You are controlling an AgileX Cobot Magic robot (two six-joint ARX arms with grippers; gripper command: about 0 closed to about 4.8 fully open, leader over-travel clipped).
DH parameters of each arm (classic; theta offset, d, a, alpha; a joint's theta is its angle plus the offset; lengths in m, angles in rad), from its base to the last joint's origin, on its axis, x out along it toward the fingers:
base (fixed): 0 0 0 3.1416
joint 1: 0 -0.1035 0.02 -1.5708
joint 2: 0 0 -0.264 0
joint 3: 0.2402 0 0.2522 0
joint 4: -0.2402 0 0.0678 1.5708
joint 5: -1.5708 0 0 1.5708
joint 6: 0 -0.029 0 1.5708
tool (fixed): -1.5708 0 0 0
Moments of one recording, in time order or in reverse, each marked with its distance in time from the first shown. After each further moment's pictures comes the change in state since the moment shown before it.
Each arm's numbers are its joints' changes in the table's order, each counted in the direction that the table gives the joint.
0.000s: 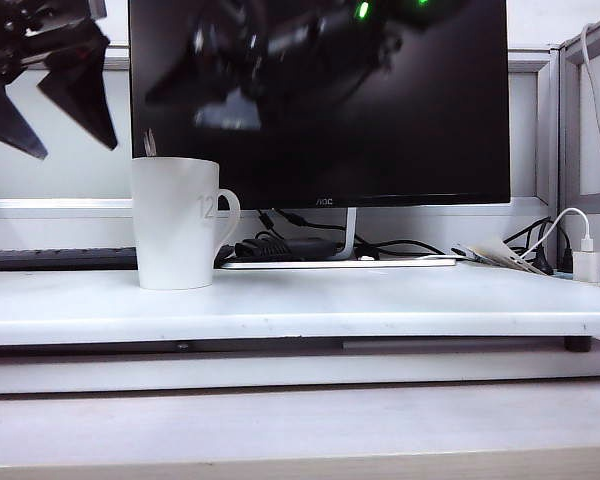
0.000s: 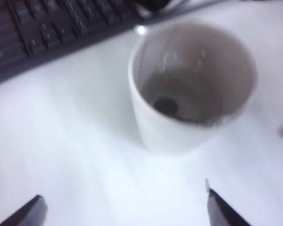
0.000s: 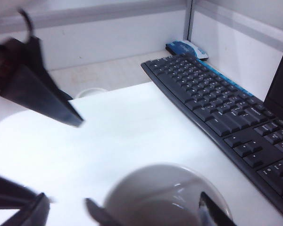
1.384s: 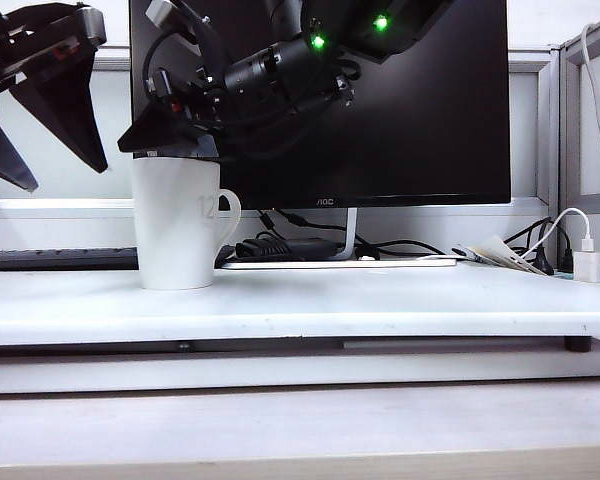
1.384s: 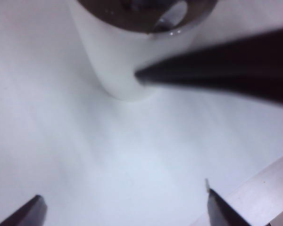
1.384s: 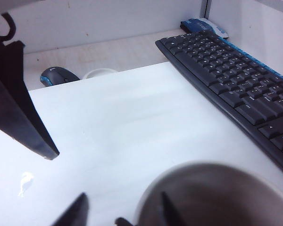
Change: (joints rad) left arm 0.000 0.000 0.000 -0.182 0.113 -0.006; right arm -0.071 -0.079 0.035 -0.031 0.056 0.030
